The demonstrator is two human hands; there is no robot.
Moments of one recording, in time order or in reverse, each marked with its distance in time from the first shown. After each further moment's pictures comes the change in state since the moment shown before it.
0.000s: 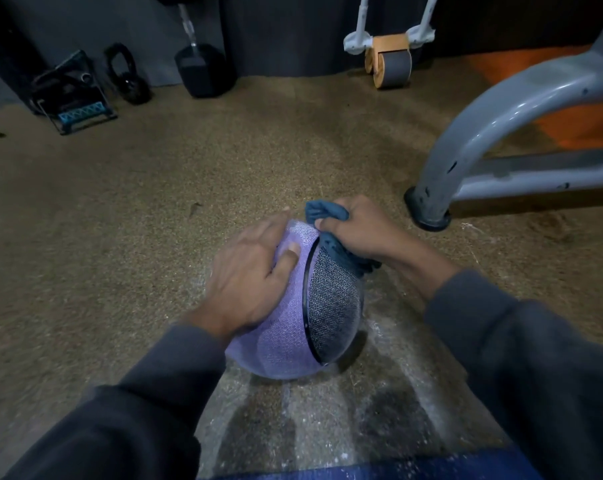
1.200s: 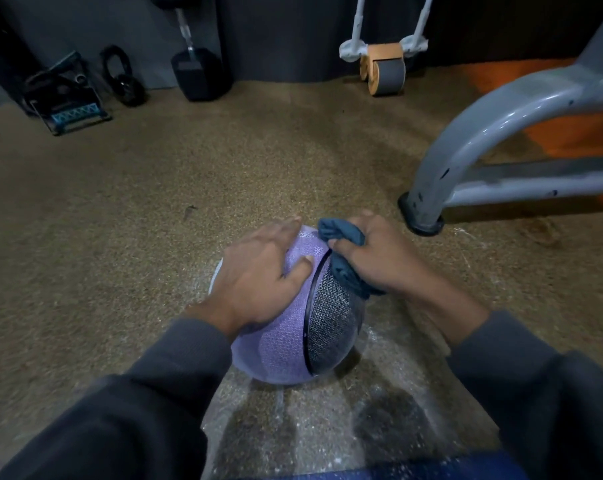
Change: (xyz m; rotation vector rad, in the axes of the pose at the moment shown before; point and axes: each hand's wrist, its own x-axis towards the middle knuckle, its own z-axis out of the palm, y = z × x) left_hand 0.010 0.010 0.000 0.084 -0.086 0.078; right_hand -0.035 0.009 -0.007 -0.085 0.079 0.022
